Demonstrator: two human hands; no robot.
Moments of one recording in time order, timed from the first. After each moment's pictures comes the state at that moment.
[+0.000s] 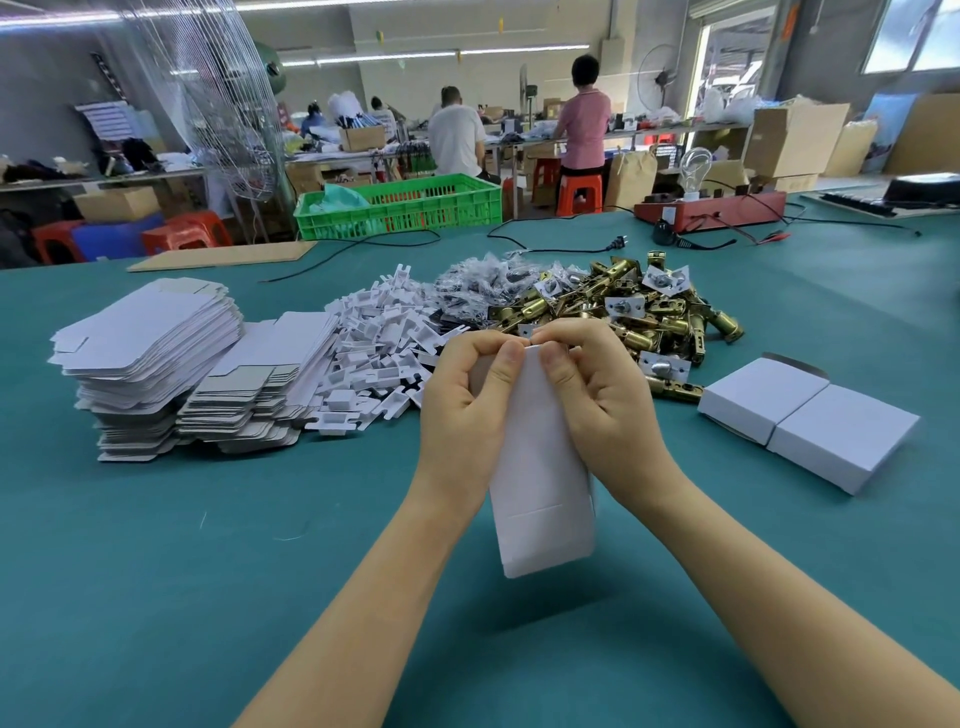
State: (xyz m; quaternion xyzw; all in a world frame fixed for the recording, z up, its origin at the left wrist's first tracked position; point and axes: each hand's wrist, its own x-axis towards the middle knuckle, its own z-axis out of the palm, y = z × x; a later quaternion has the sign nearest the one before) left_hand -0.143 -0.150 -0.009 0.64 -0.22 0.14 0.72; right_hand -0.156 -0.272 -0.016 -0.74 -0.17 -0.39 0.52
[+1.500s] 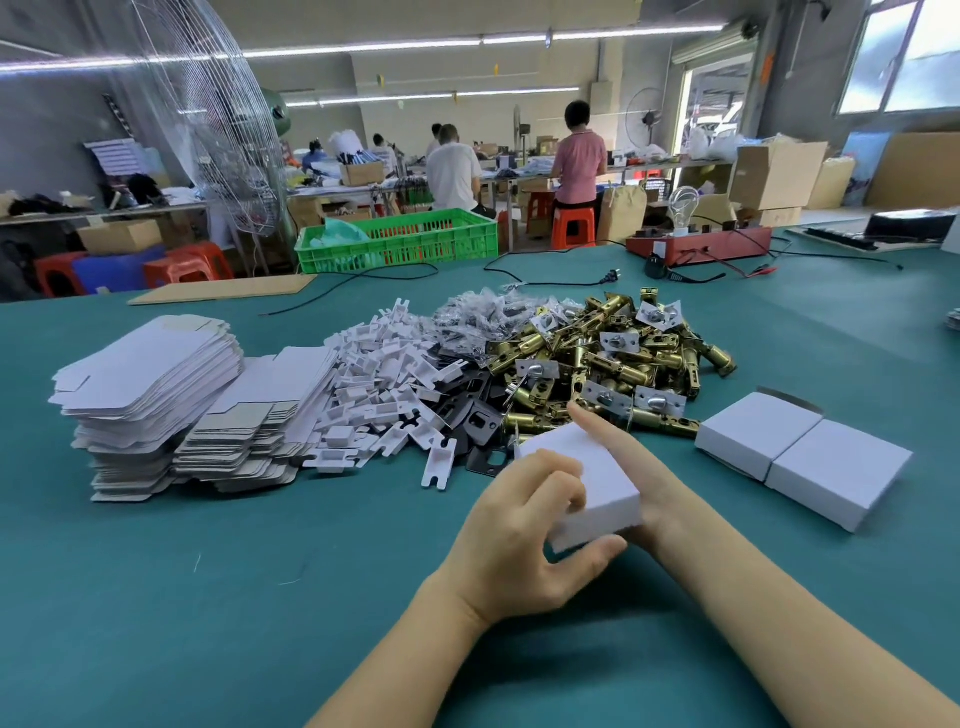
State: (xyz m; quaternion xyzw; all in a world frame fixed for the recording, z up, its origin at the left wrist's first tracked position) left_hand -0.141 -0.156 -0.068 0.69 -0.52 0.31 0.40; right_hand -0.143 -0.310 -0.037 -0.41 0.15 0.21 0.87
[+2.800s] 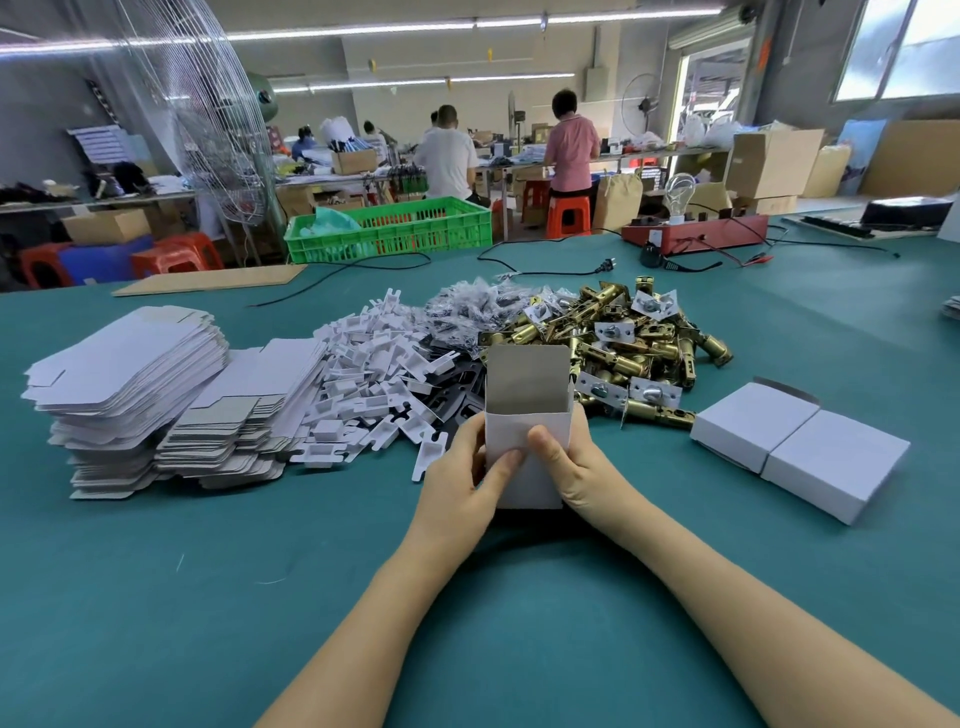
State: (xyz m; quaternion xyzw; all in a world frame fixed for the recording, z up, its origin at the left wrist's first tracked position) left_hand -0.109 -0.138 -0.071 0.75 -0.27 0.05 0.60; right_hand -0.131 -0.292 -0.065 -0.75 -0.11 -0.10 0.65
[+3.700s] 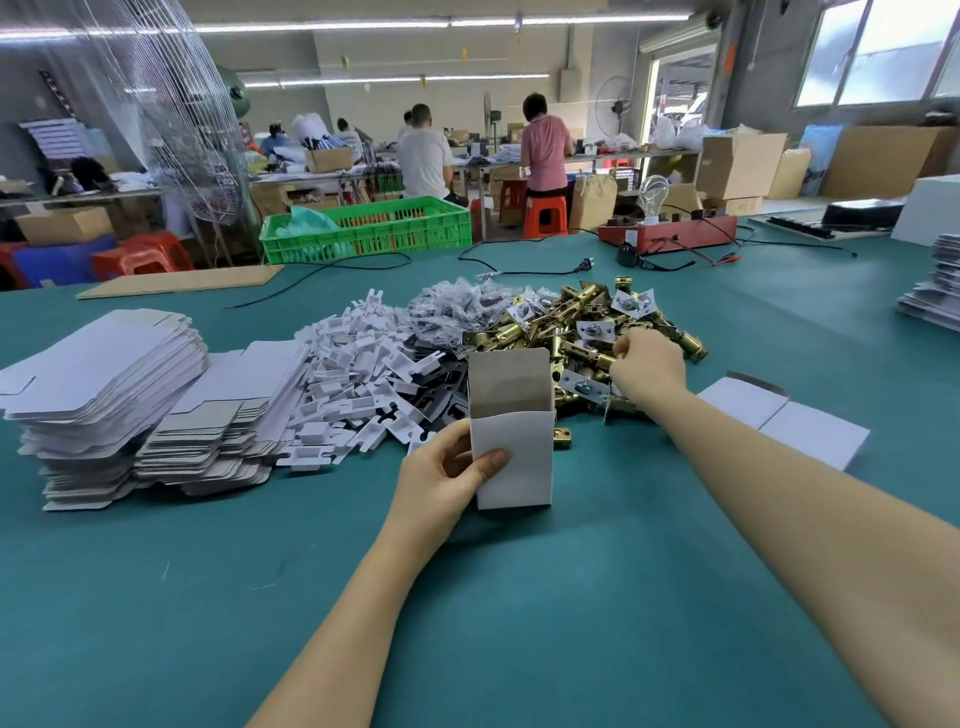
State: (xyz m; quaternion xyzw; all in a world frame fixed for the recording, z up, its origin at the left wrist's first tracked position) left_hand -0.101 -0.129 -0.069 0.68 -0.23 -0.04 0.69; right_hand -0.058 -0.393 -0.022 -0.92 0.24 -0.21 0.24
